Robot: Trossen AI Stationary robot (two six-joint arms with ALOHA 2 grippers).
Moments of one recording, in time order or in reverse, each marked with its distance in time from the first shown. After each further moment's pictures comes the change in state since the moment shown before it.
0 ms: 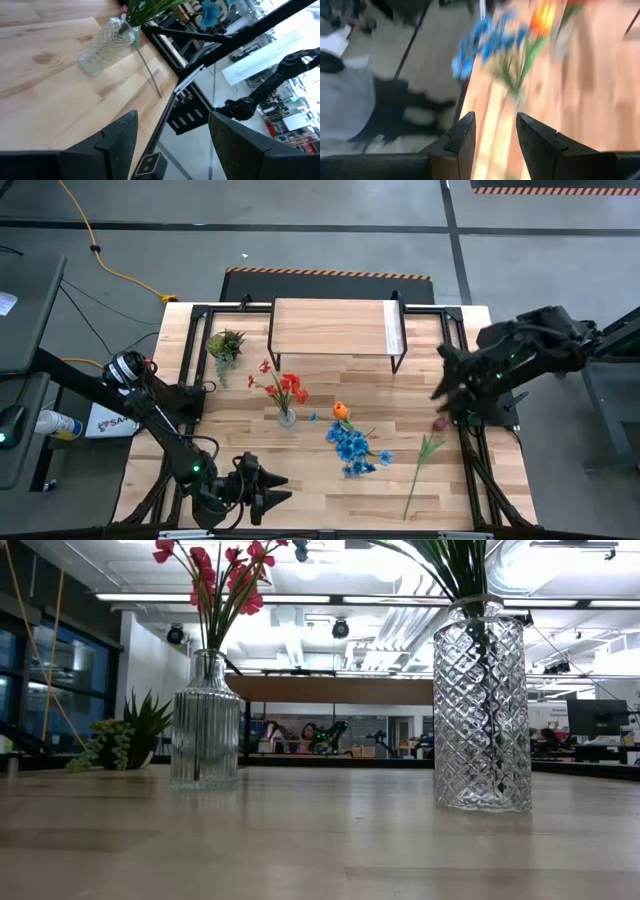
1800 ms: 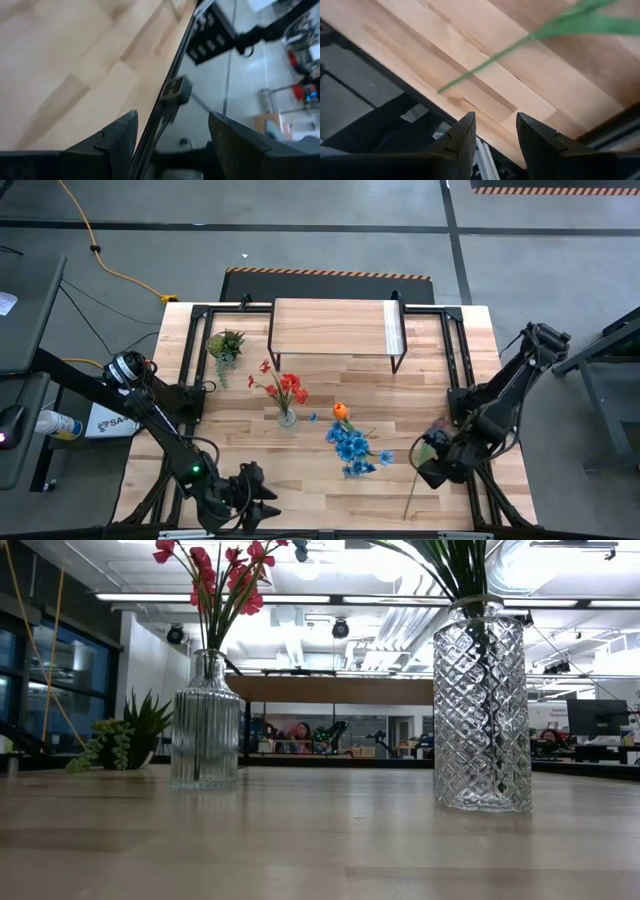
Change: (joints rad) left arm -0.001 0.000 0.000 -0.201 0.355 -0.055; right arm 0.579 0.085 -0.863 0.483 0.132 1.551
